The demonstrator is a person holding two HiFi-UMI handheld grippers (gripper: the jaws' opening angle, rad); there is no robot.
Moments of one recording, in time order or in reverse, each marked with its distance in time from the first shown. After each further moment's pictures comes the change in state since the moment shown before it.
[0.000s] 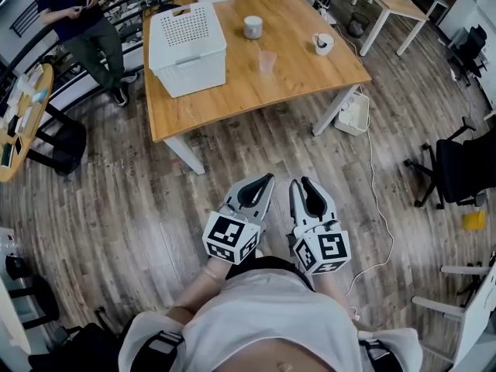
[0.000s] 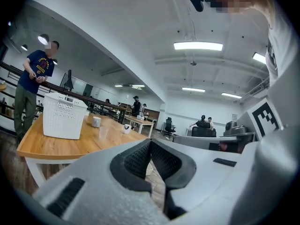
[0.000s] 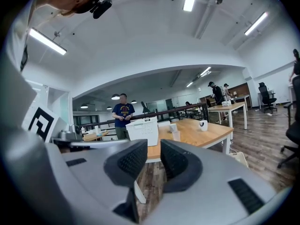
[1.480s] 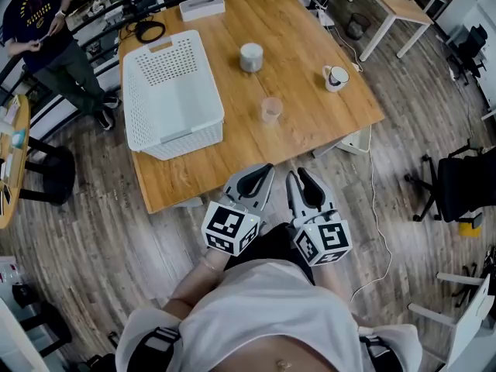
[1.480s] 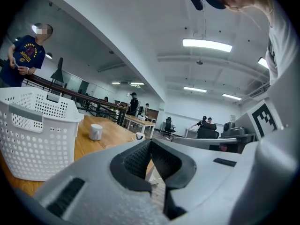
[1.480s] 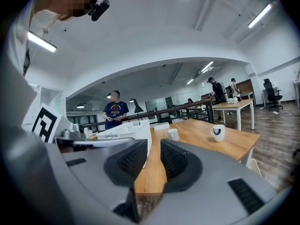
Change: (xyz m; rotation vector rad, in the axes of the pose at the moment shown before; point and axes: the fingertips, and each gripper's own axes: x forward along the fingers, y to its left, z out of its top) left arm 0.179 0.188 0.069 -0.006 0.019 -0.059; right arm 0.253 -0.067 0.052 0.013 0.021 0.005
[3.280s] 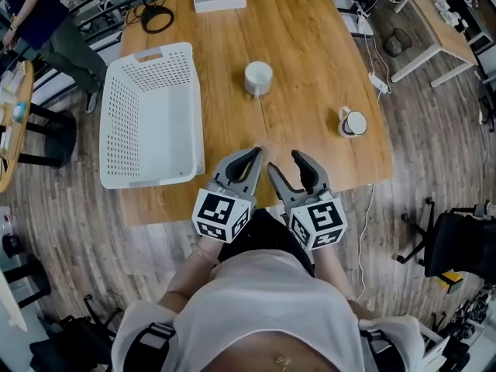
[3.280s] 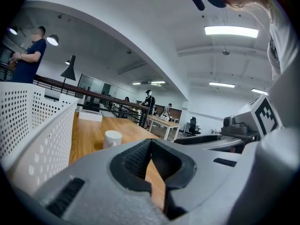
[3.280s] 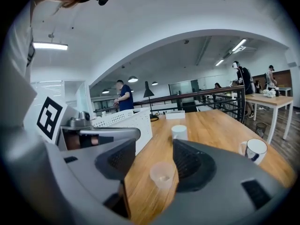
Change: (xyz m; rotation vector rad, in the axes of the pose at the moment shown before) left arm 0.148 0.132 0.031 -0.045 0.011 0.288; right arm 0.186 -0.091 0.021 -0.128 0.236 0.330
